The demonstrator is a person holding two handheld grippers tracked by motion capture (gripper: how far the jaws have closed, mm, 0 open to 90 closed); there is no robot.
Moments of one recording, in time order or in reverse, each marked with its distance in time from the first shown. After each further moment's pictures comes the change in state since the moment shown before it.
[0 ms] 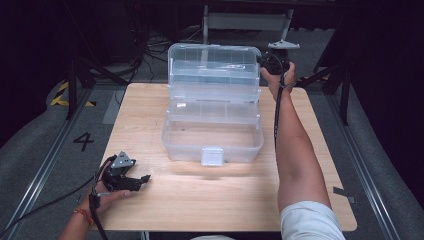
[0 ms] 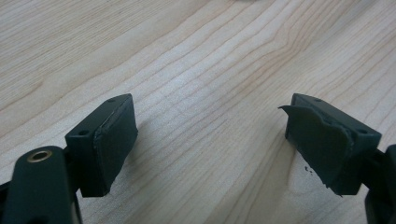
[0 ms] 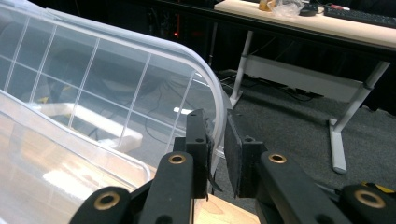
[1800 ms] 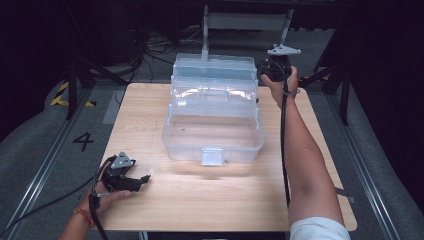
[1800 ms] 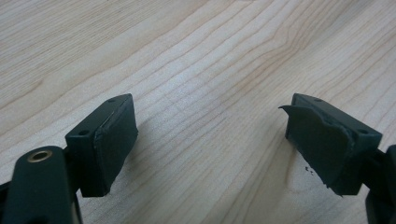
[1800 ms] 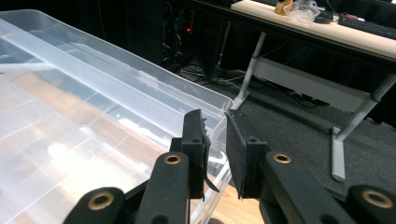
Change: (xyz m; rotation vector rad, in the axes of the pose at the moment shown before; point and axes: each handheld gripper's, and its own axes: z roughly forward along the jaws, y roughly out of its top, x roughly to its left) left arm -0.001 -0.001 -0.001 -0.002 0.006 -0.004; right arm 0.016 -0.005 -0.033 0.008 0.046 -0.090
